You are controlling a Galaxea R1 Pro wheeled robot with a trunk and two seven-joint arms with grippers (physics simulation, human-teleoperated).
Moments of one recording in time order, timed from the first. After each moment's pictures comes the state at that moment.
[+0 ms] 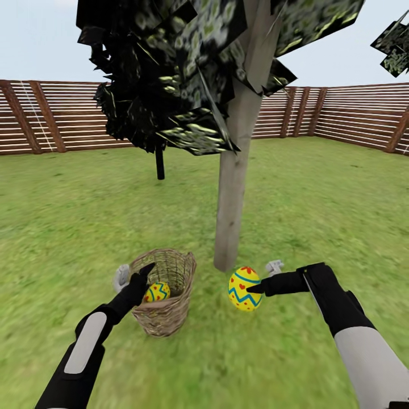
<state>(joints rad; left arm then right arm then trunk) -0.39 -0.03 0.12 -1.25 1.21 0.45 0.04 -0.74 -0.16 -0.01 -0.98 0.32 0.84 1.06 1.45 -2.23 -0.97</state>
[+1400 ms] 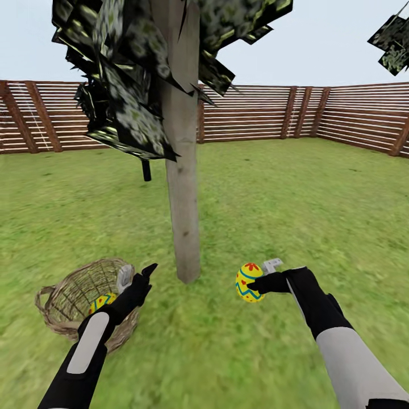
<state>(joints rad) -0.39 -0.04 0.11 -1.24 1.21 0.44 0.05 -0.74 -0.06 -0.01 -0.92 0.32 0.74 0.60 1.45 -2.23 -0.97</state>
